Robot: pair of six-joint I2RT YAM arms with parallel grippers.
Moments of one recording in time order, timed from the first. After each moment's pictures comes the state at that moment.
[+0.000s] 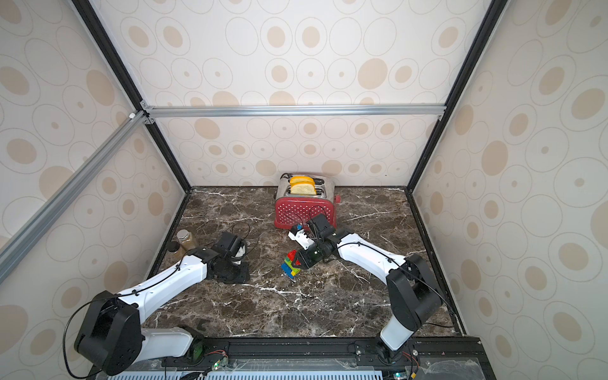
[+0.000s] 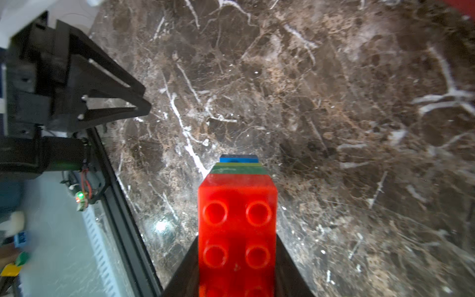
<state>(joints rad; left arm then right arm) -0.43 1.31 0.81 -0.78 0.09 -0.40 0.72 1.63 1.13 -0.56 -0.55 0.02</state>
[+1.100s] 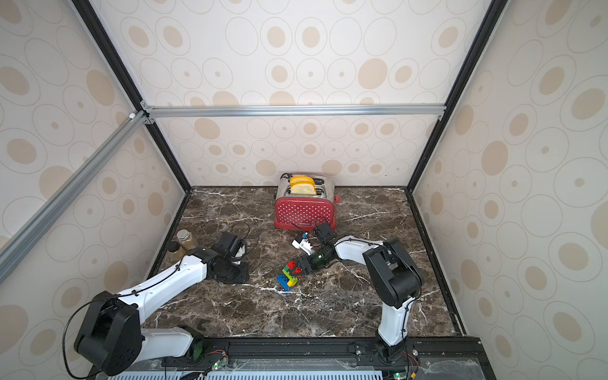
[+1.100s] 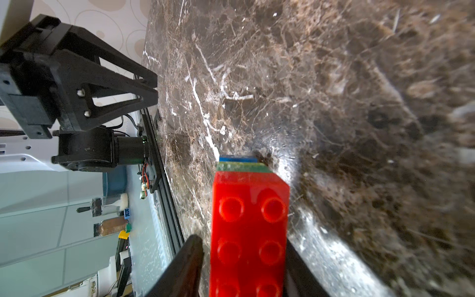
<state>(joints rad) -0.43 1.31 0.81 -0.78 0.08 -0.41 0.62 1.84 1.04 -0.39 -0.88 0.09</state>
